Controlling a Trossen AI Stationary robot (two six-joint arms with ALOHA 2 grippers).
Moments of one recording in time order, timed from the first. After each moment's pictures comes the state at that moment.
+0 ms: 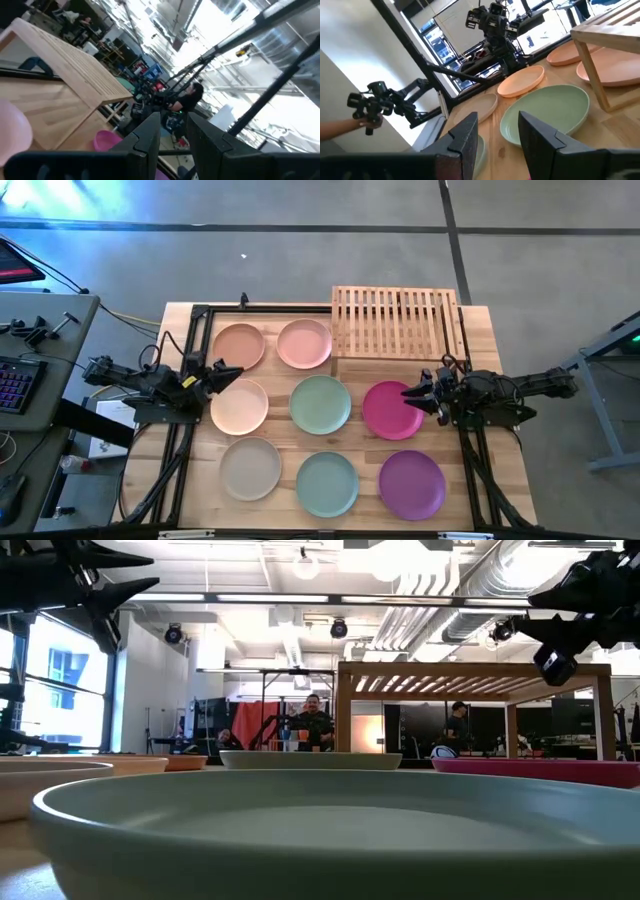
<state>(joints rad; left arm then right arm) -0.28 0.01 0.01 0.32 -0.51 -0.65 0.17 0.01 0.01 0.03 0.08 0.53</state>
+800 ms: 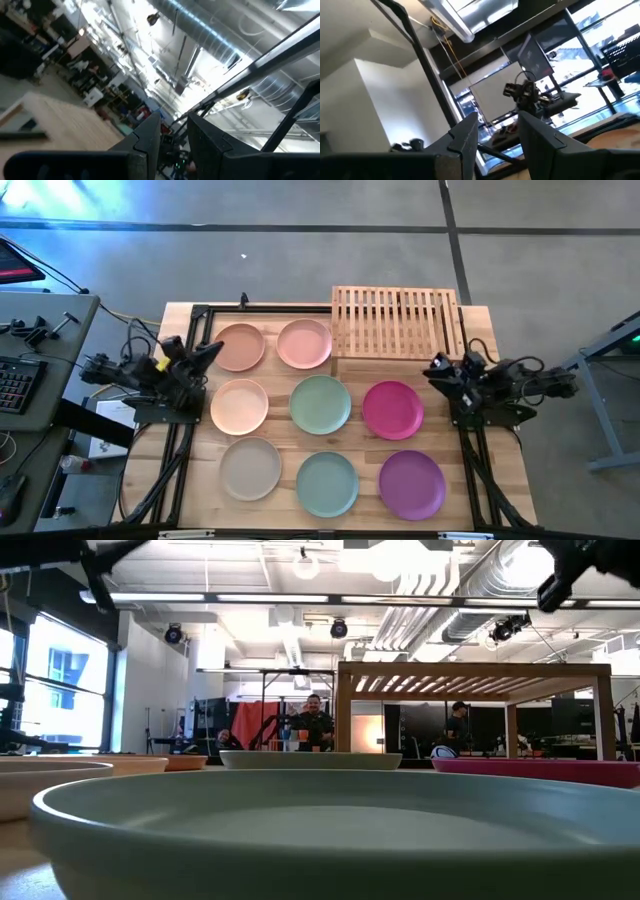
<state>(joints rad) -0.28 0.07 0.18 0.47 -0.65 -0.46 0.17 0.03 0.14 0.34 0.11 0.43</state>
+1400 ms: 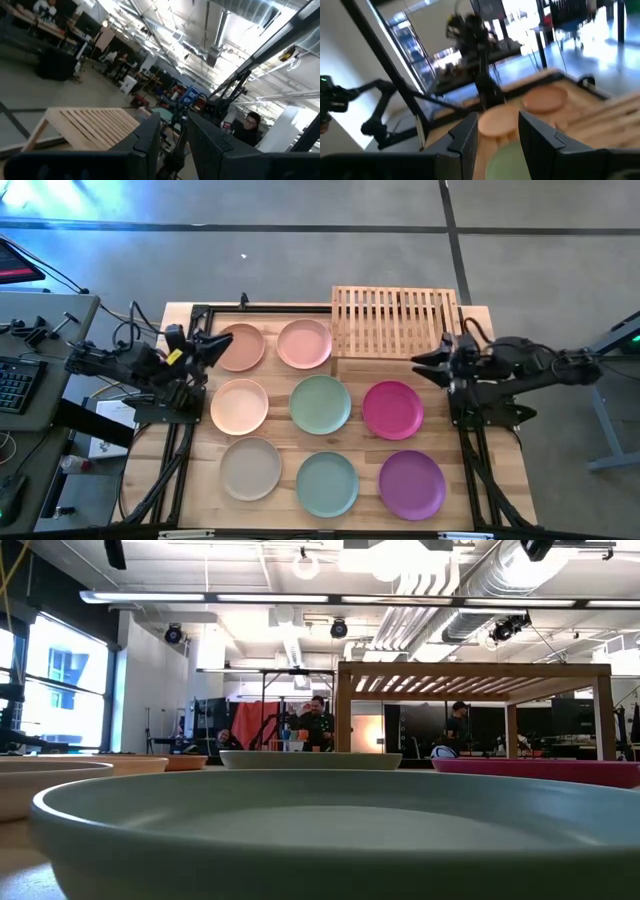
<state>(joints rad) -0.28 0.41 0.52 0.21 -0.71 -0.42 0.17 0.54 0.77 -0.32 0.23 0.39</state>
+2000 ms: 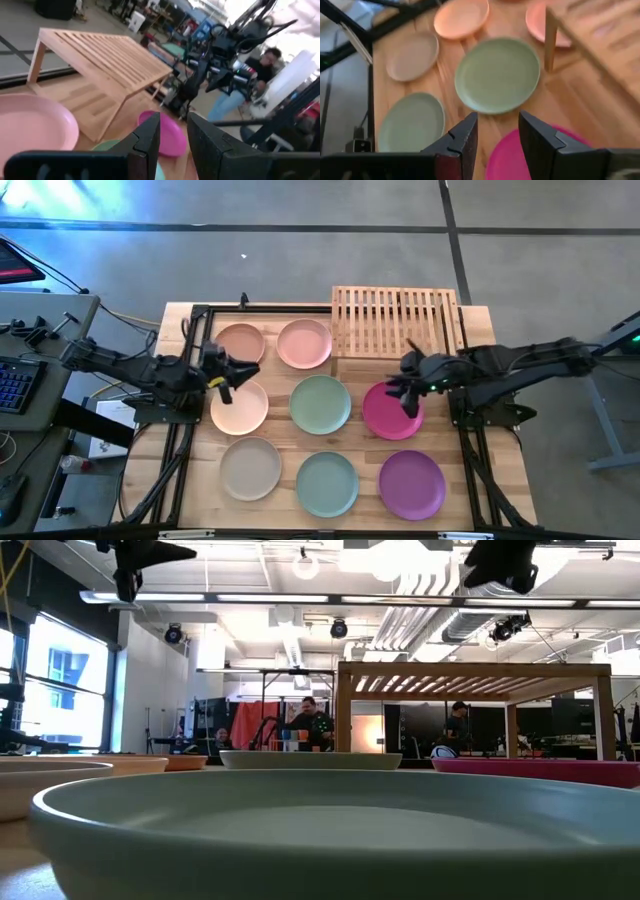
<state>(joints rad) -0.28 0.58 0.52 -0.03 -0.58 -0.60 0.17 1.00 0.99 -0.72 0.16 0.60</state>
